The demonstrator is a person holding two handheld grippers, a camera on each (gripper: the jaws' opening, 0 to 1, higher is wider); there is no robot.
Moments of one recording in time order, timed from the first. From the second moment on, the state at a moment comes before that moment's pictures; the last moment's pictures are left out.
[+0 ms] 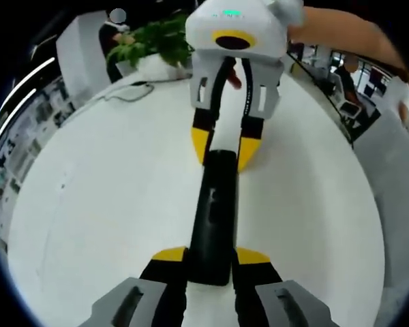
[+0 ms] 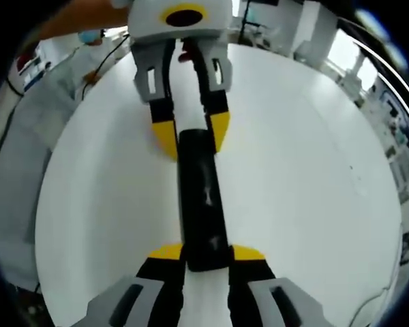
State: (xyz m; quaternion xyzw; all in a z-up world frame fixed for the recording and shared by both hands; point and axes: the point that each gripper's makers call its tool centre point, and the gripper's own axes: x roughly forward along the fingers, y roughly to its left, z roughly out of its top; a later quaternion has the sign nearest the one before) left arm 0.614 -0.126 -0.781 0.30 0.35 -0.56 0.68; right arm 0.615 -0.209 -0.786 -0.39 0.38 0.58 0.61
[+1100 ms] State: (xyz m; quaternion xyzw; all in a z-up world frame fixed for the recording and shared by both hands) left arm 0.592 -0.128 -0.752 0.33 0.34 -0.55 0.68; right arm 0.592 -0.209 -0.755 -0.40 0.35 0.58 0.62
